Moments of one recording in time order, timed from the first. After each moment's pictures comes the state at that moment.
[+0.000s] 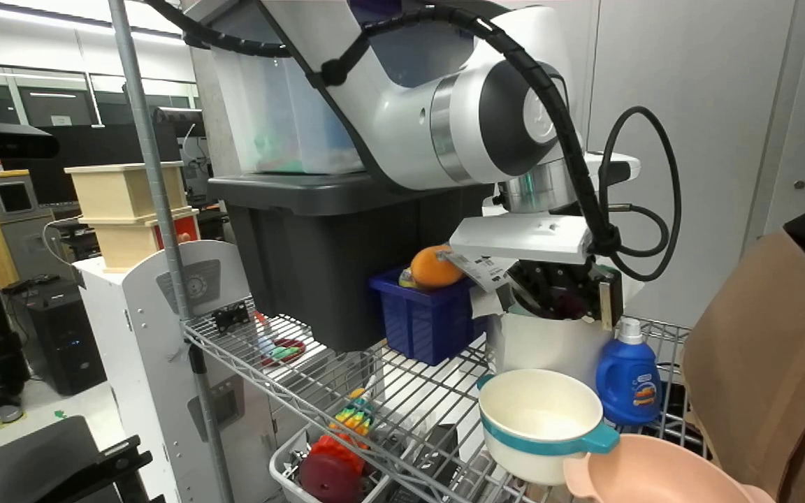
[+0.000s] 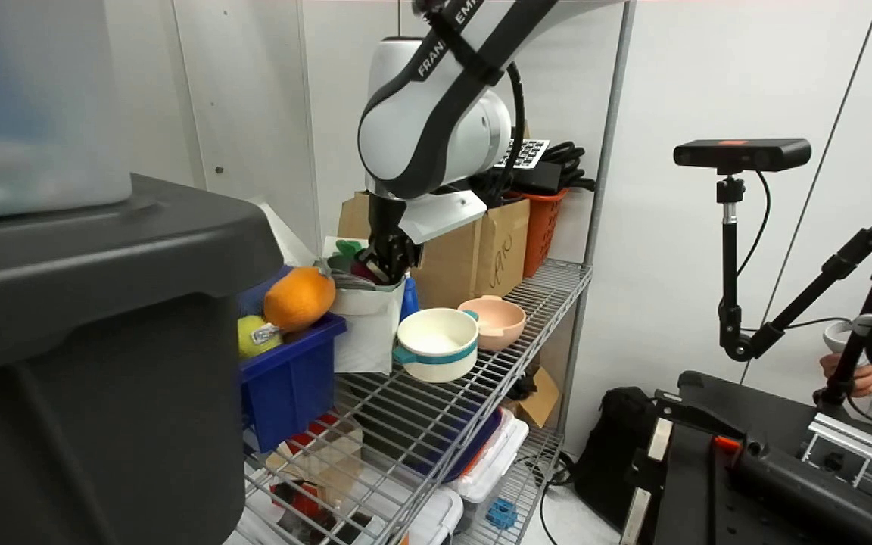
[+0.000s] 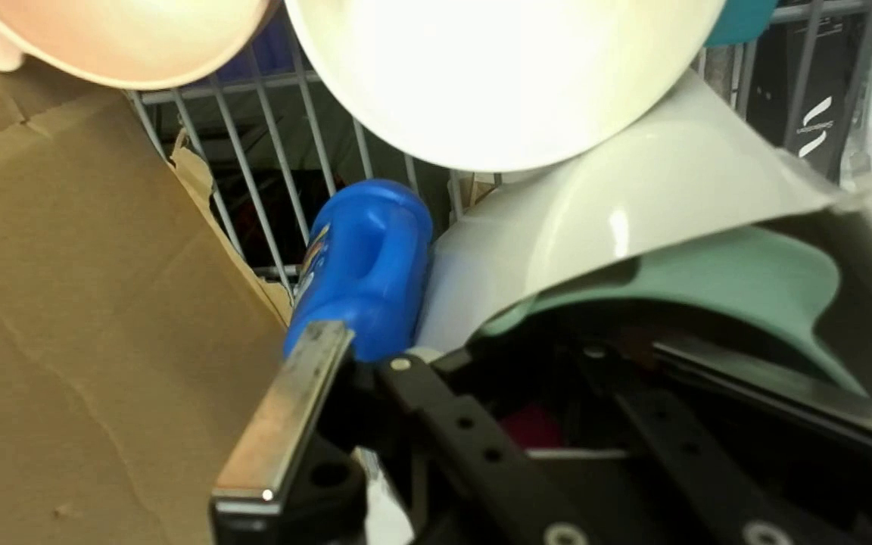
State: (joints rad) arm -0.04 0.86 -0.10 -1.50 -0.09 2.61 0.03
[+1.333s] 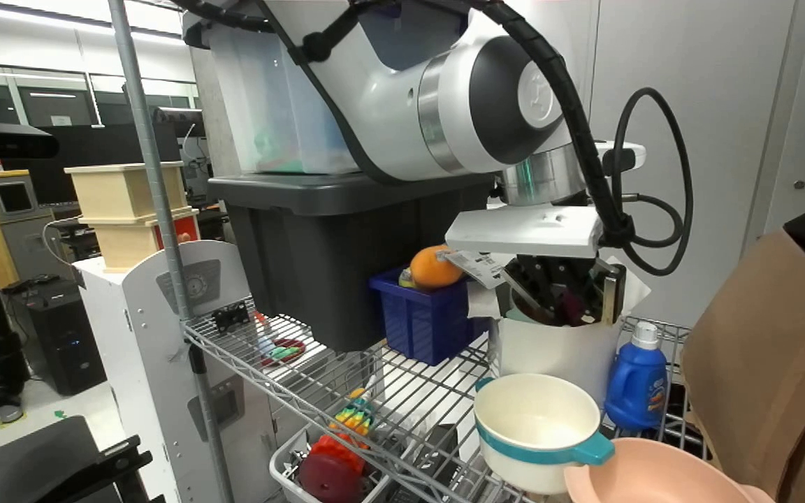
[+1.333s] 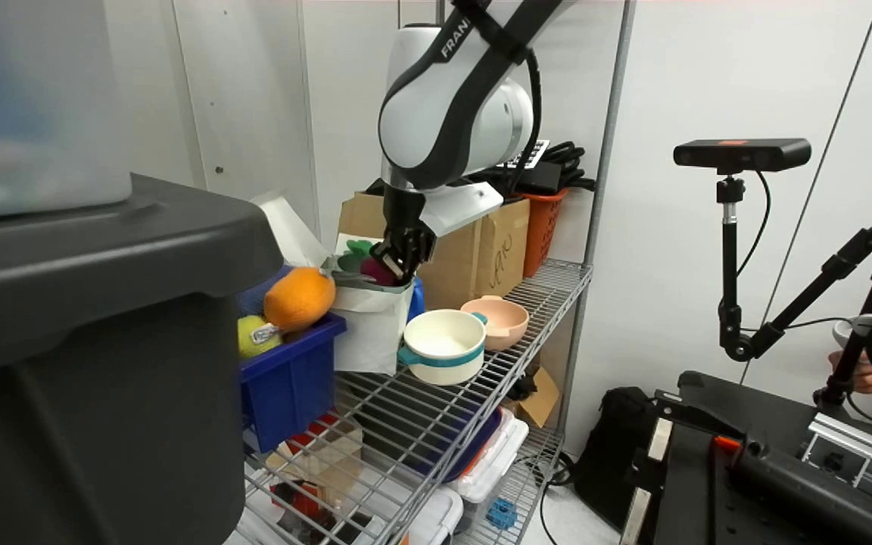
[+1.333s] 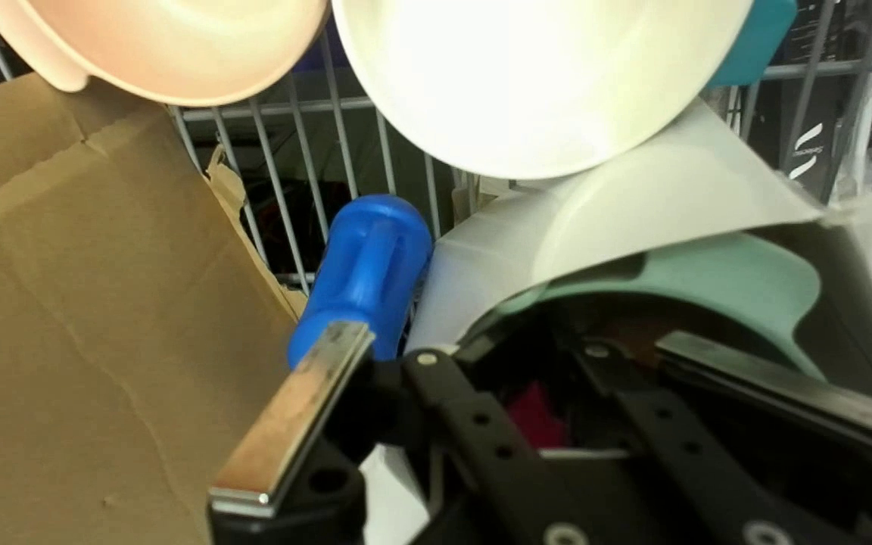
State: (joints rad) arm -0.05 0.78 -0.10 -1.62 -0.09 2.66 -0.03
